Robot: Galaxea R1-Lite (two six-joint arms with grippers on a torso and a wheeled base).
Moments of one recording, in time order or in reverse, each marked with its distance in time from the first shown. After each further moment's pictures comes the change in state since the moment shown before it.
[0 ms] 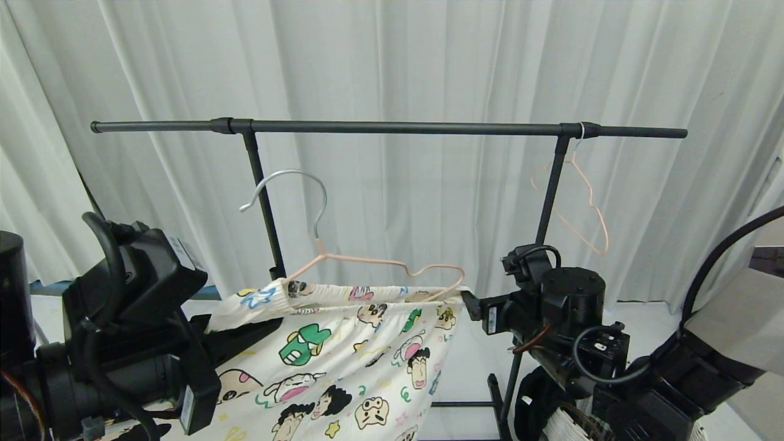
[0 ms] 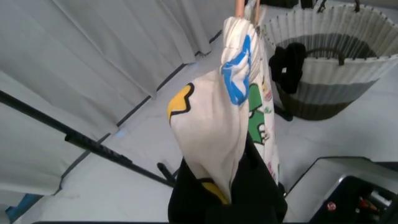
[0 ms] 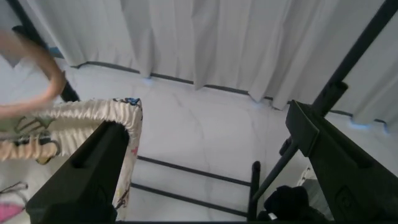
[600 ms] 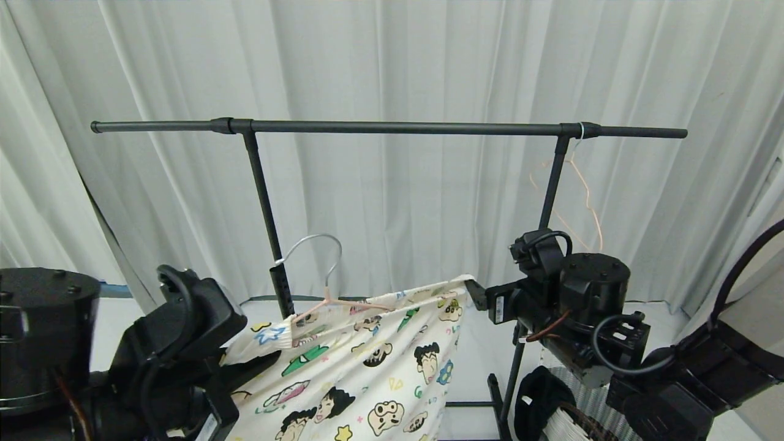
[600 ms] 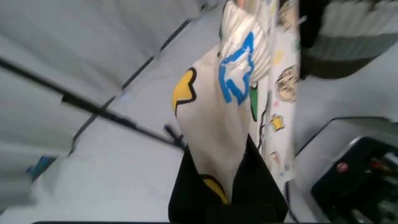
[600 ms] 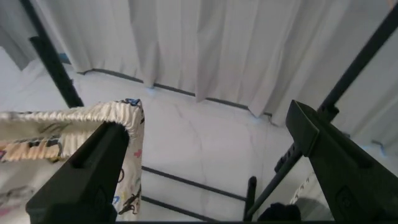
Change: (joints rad) left arm -0.002 0.073 0.069 0.031 0.114 0.040; right arm -0.015 -0.071 0.000 0.004 0.067 -0.074
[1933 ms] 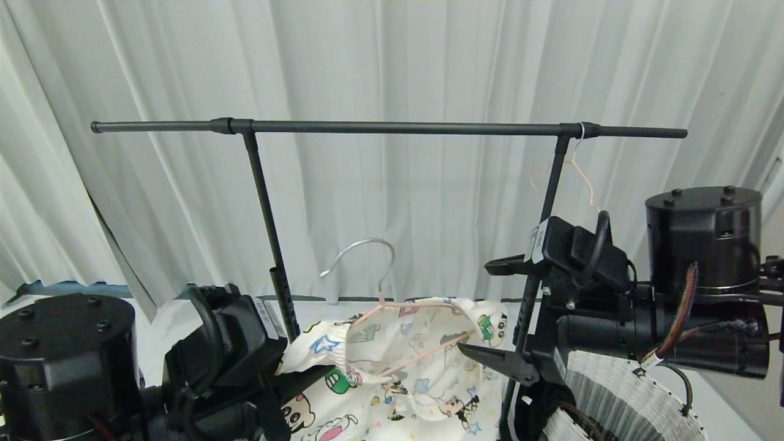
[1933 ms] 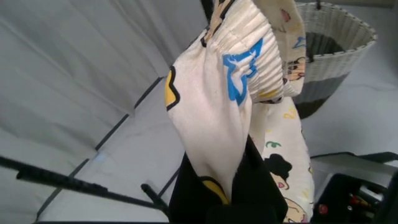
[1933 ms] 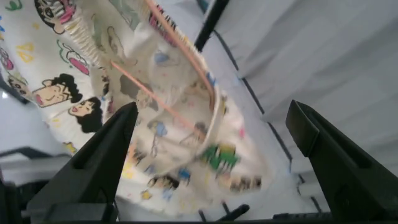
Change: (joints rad) left arm -0.164 0.100 0.128 -0.419 -0.103 -0.053; right arm 0.099 -0.431 -0.151 0.803 0.582 -0.461
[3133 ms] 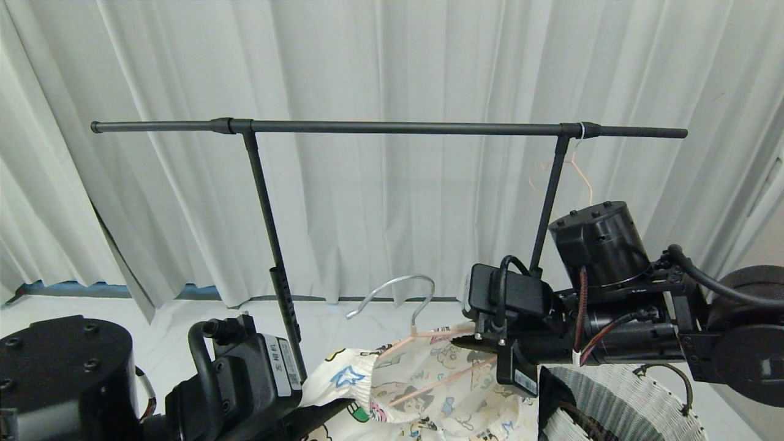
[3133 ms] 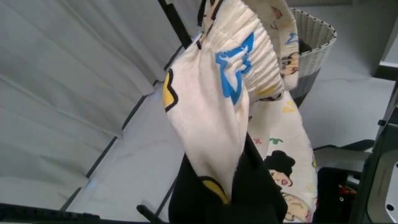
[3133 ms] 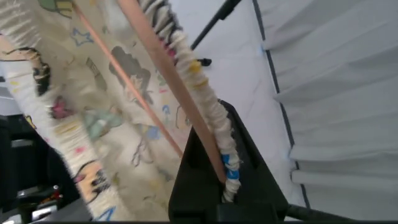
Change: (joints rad) left arm -0.133 -0.014 0.003 0.000 0.002 0.033; right arm 0.016 0.155 -0.155 0.238 -0.008 -0.176
